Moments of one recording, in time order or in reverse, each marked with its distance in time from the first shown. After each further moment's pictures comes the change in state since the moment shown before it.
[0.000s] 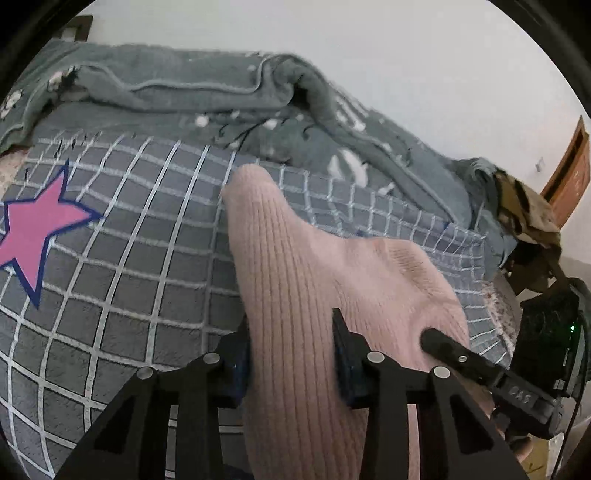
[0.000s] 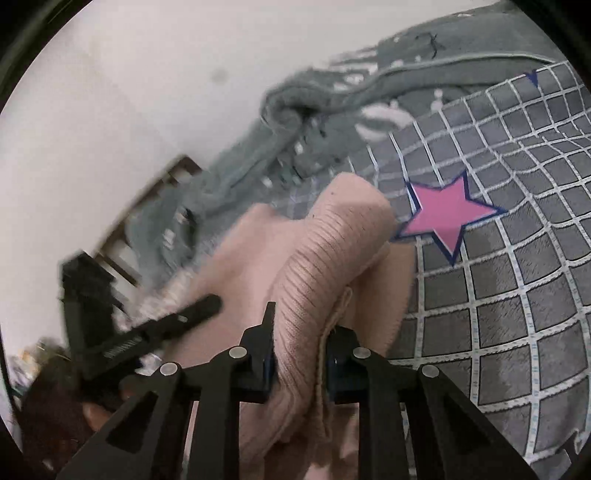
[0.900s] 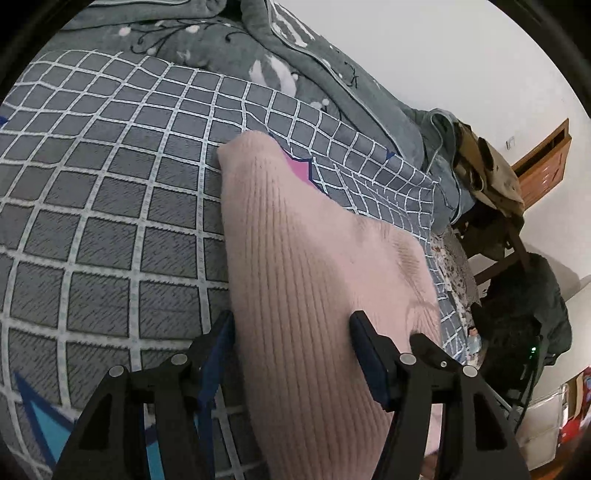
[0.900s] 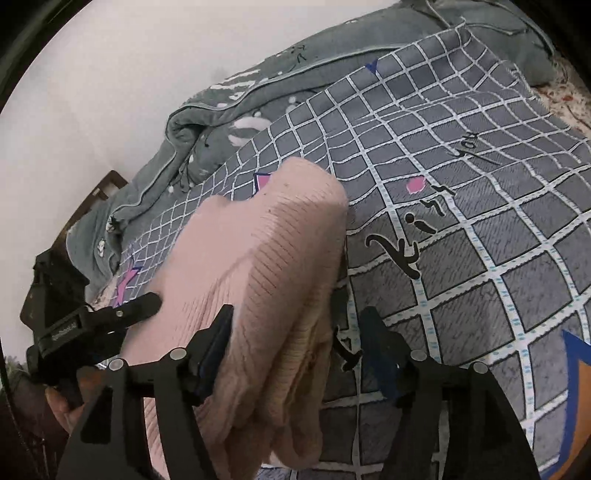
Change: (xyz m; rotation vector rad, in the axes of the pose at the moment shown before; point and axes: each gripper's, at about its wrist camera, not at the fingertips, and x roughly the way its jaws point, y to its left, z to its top) left arm 0.050 -0.082 -0.062 -0.044 0.205 -0.223; right arm -0.108 -0.100 -0.055 0.121 -0.040 -0.233
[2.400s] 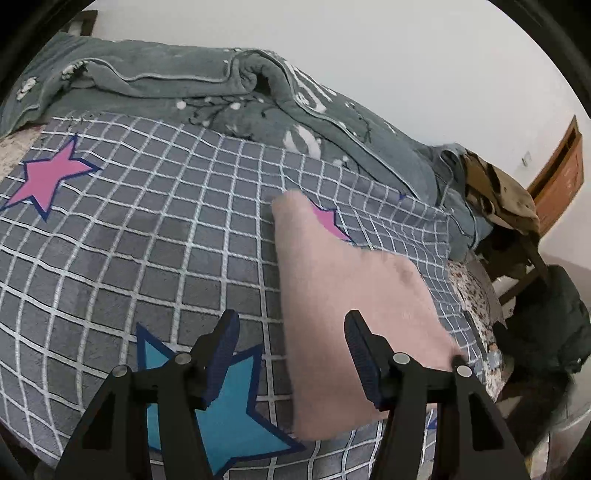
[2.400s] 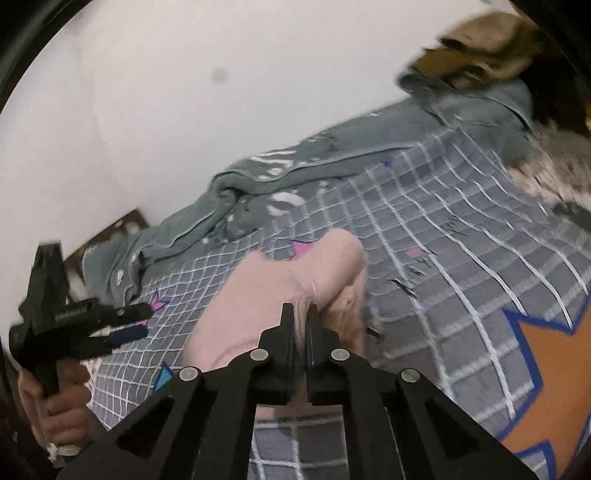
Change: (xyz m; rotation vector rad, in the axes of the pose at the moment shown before) left arm -0.103 -0.022 -0.030 0.017 -0.178 0.186; right arm -0.086 0.040 -0.058 -0.069 -0.315 -0.032
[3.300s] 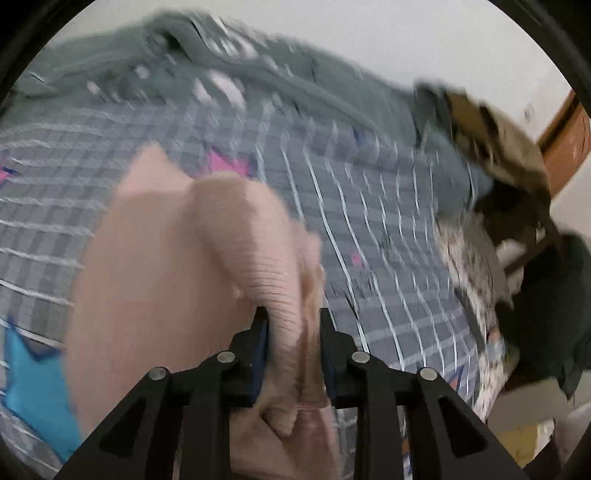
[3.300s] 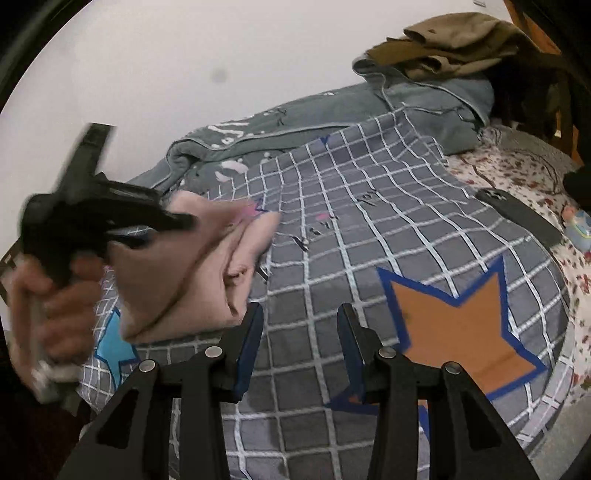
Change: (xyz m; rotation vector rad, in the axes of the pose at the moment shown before) left arm 0.097 -0.144 -0.029 0.058 0.164 0.018; right arm -0.062 -0.054 -0.007 -0.095 0.106 -0.153
